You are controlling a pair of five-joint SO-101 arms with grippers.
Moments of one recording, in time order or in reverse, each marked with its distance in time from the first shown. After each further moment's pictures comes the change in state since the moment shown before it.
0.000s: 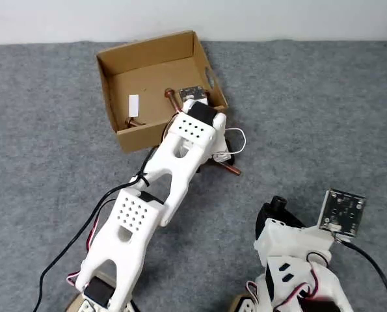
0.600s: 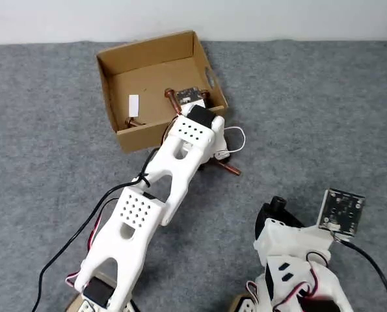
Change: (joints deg) left arm -0.9 6.6 -4.7 -4.5 4.6; right arm 0.0 0.0 0.6 0.0 0.0
